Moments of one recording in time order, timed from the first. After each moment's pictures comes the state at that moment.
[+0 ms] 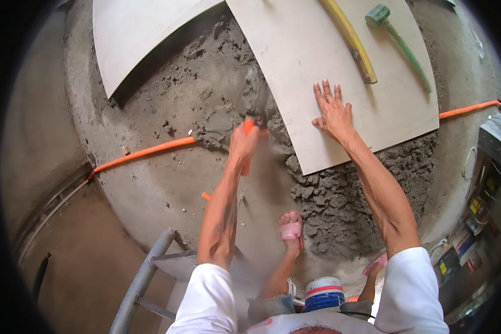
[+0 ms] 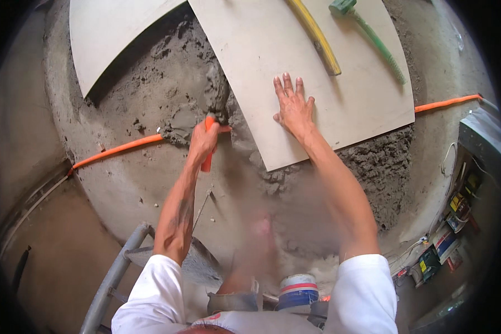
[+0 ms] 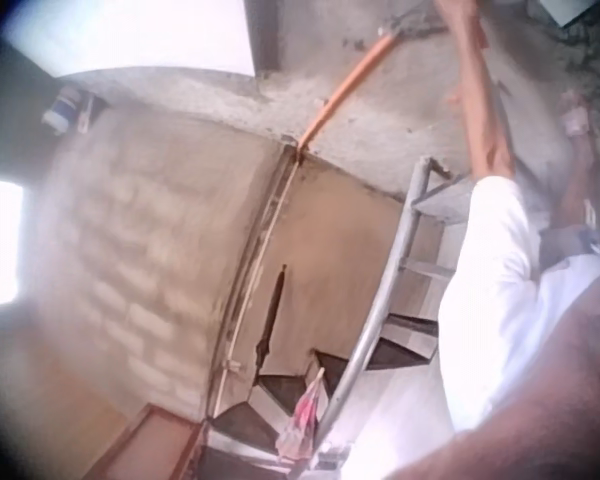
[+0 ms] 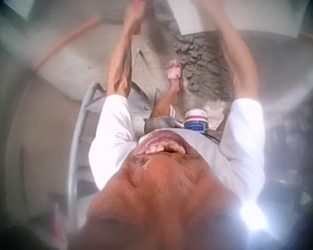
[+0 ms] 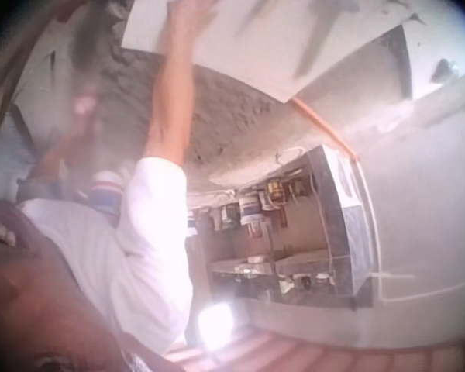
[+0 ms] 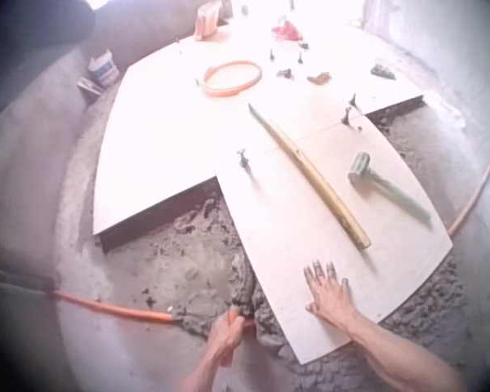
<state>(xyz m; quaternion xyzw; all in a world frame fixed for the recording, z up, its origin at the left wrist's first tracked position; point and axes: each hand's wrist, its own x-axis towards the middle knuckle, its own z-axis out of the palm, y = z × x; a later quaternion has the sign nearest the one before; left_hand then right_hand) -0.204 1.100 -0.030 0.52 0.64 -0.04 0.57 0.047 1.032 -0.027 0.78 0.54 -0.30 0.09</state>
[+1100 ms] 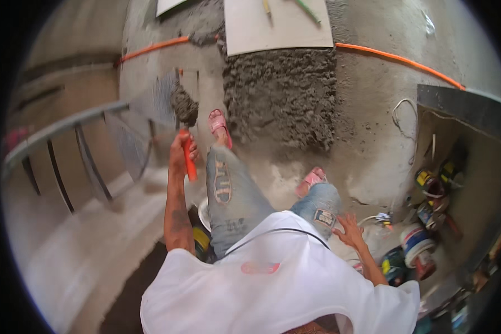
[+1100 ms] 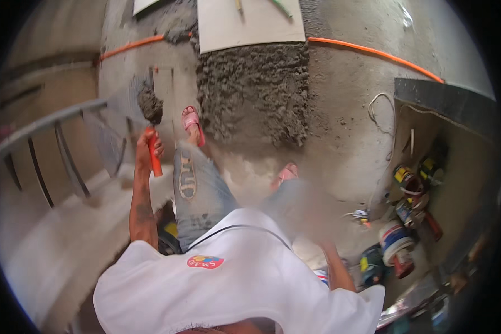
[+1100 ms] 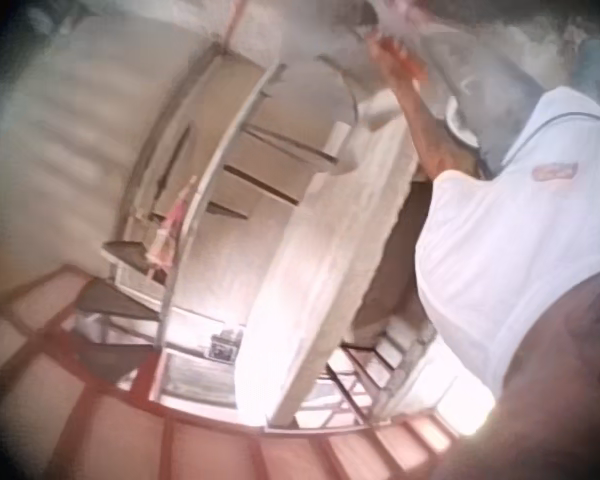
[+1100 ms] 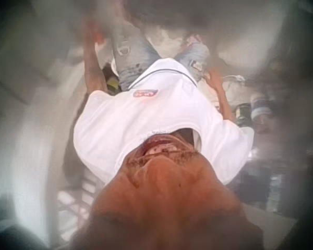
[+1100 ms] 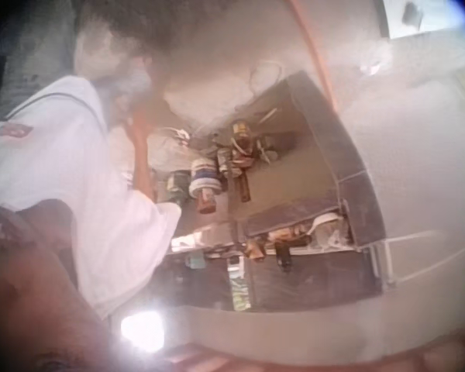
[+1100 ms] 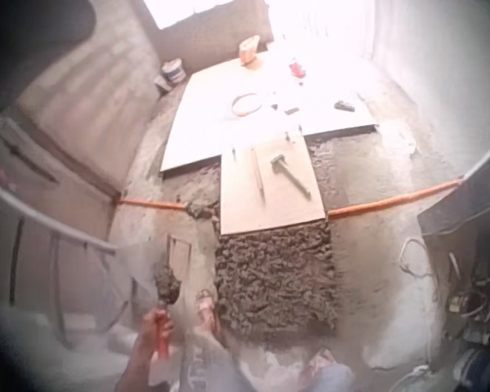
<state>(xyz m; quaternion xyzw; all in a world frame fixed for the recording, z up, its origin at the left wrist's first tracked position) -0.098 0.488 0.499 0.13 0.65 0.29 0.69 0.402 0.099 0.450 0.63 0.44 -0.61 0.19</state>
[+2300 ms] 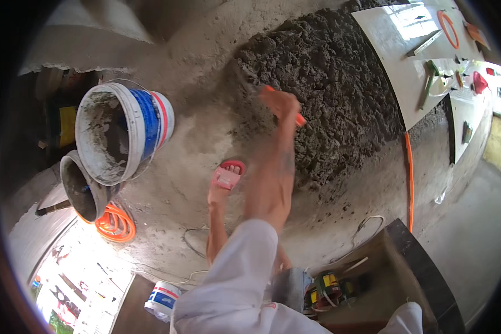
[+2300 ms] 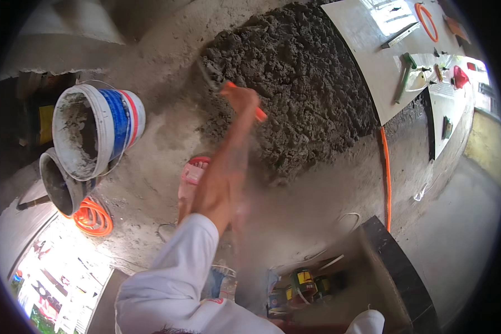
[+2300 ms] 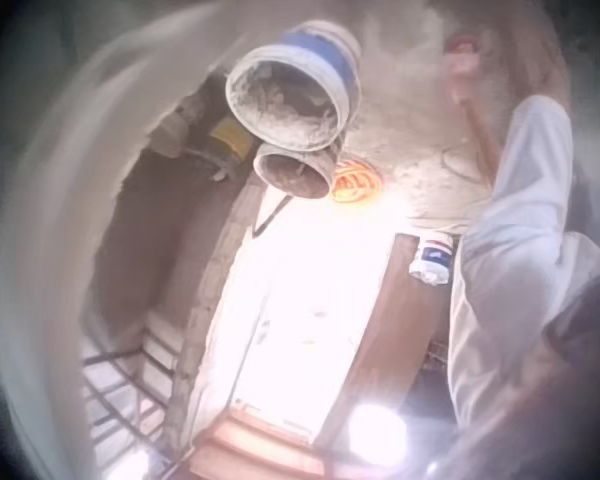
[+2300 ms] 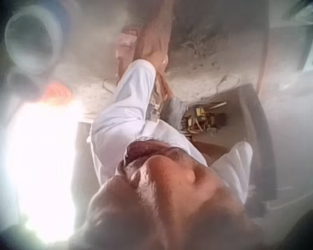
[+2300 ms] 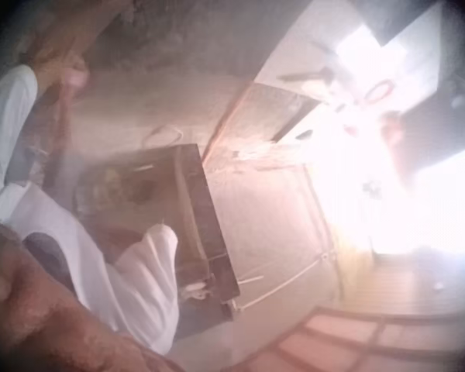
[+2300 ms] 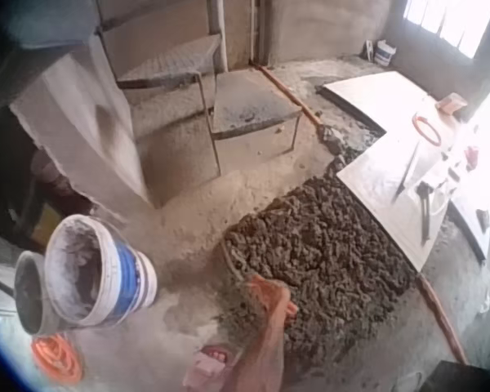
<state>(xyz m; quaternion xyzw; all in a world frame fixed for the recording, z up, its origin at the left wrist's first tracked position) 0.040 0.371 0.047 -0.20 0.82 0.41 0.35 0.533 0.098 0.200 0.03 0.74 -0.51 0.43</state>
